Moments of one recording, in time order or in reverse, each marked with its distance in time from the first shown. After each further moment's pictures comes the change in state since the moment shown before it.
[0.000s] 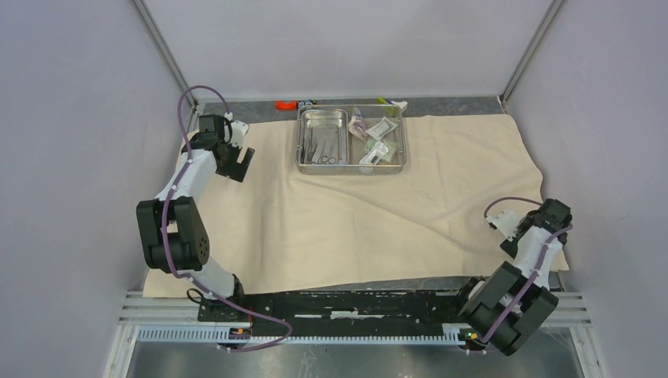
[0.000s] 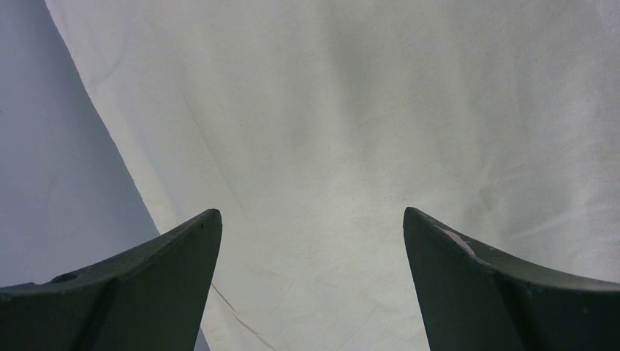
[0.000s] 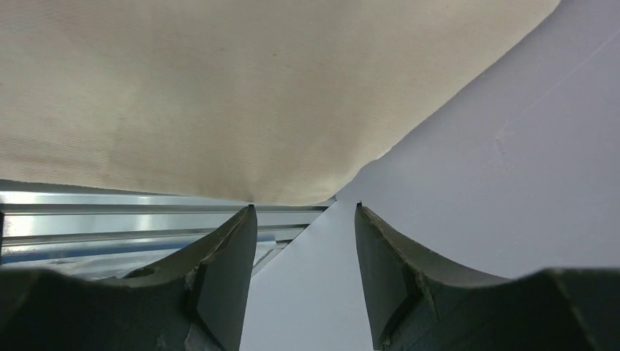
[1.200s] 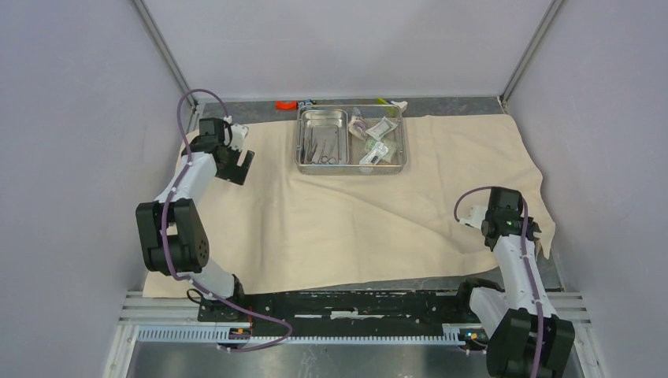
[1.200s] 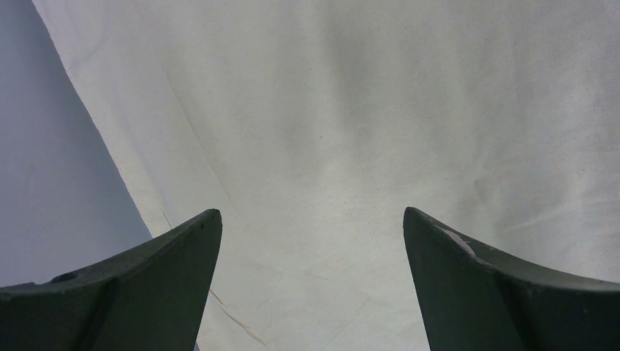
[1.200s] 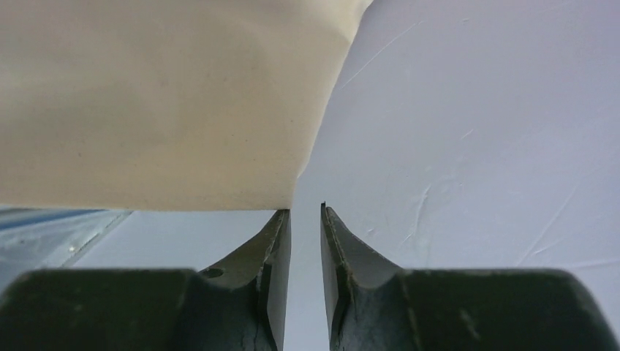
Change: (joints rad) left arm 0.003 -0.017 -0.033 0.000 0.000 -0.027; right arm 0.498 -0.130 -0.047 0.112 0.394 -0.024
